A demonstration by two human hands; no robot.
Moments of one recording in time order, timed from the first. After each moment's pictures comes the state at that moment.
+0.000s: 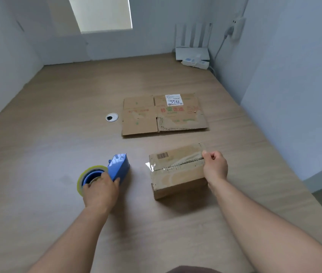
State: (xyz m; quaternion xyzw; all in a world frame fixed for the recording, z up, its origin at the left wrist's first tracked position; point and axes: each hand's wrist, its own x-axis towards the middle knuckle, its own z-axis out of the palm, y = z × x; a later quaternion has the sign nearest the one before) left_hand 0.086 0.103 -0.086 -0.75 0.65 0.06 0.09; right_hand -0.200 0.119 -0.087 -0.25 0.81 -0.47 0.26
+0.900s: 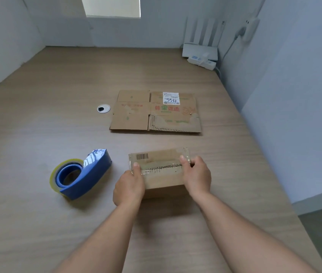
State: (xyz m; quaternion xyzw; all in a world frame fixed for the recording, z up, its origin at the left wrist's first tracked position) left_hand -0.057 0.118 -0.084 -0.83 0.44 0.32 -0.15; right_hand -0.215 0.115 -0.089 -0.41 0.82 -0.31 0.25
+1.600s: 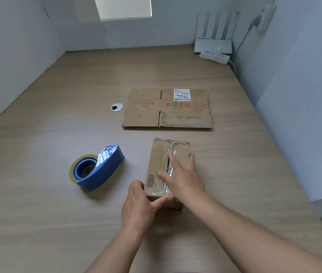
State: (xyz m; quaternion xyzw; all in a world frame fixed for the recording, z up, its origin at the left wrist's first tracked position) left_hand -0.046 0.189 -0.083 -0.75 0.57 0.29 -0.17; right_hand -0.182 0.138 -0.076 -0.63 0.72 -0.08 0.29
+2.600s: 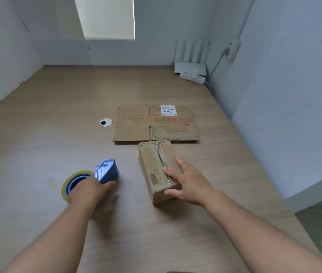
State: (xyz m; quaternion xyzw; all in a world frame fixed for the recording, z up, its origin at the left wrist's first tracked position) left_hand 0.082 0.086 -0.086 -0.81 0.55 0.20 0.02; right_hand -0.200 0.133 -0.052 -0.75 0.64 0.04 0.18
